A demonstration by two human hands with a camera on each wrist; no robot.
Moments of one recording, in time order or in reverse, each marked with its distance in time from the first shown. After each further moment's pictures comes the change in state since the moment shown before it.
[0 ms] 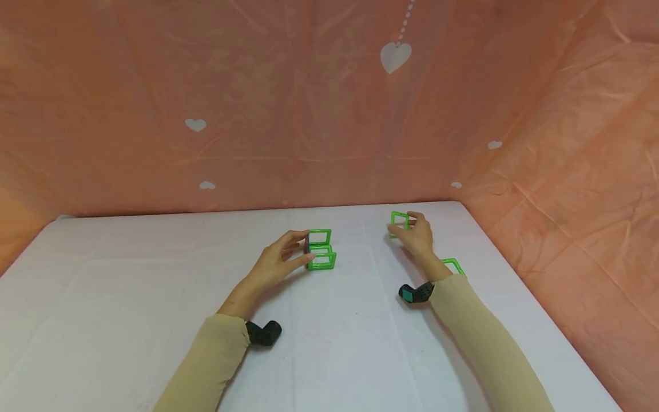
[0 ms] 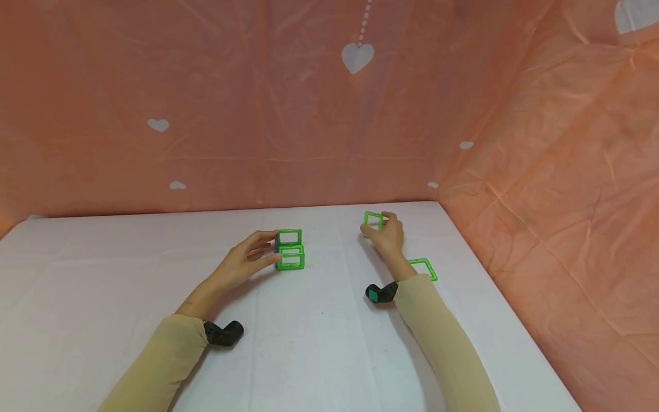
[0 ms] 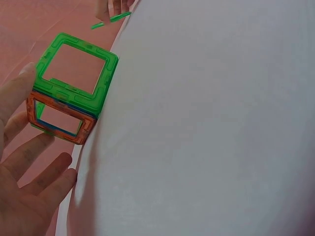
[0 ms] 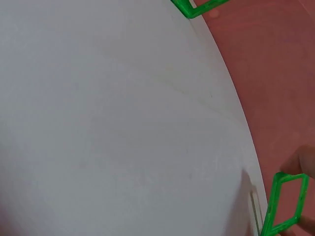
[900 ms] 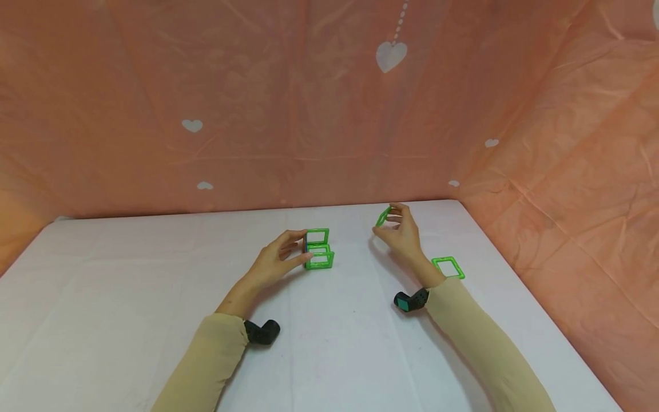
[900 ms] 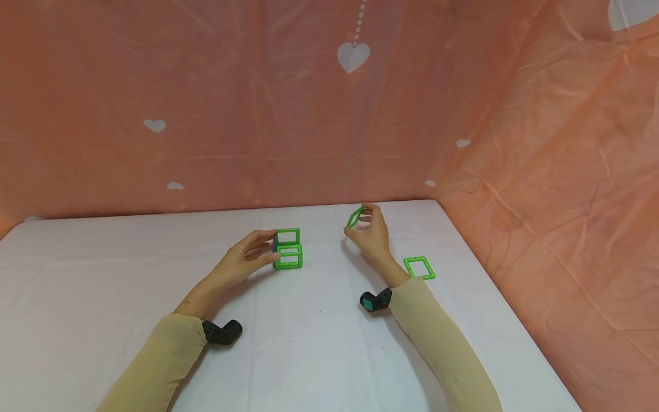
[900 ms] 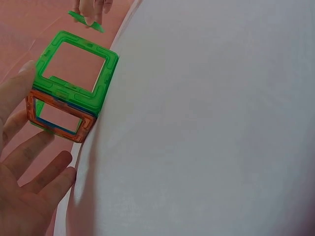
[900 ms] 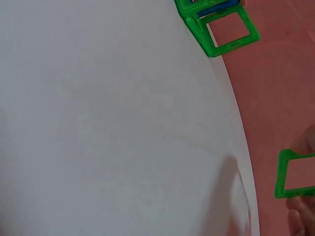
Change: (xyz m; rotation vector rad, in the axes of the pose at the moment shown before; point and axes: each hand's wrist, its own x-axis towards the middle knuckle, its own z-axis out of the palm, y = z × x) left_hand 0.001 0.000 0.000 -0.020 0.006 0.018; right_hand -0.017 -0.015 0.013 0.185 -0.060 -0.312
